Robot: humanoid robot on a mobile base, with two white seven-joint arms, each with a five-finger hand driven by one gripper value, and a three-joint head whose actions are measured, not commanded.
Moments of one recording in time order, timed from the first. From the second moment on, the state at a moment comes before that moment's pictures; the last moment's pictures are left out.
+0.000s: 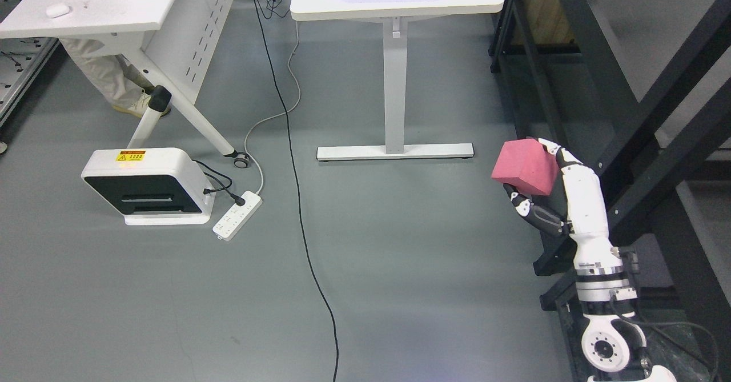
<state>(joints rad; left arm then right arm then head) 0.00 0.00 0.06 -0.08 0.00 -0.10 -0.08 0.05 0.00 0.00 -1.63 0.74 -0.42 -0.14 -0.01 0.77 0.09</state>
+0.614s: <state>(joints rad) 0.00 0.00 0.06 -0.08 0.00 -0.10 -0.08 0.05 0.00 0.00 -1.63 0.74 -0.42 -0.14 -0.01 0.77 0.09</state>
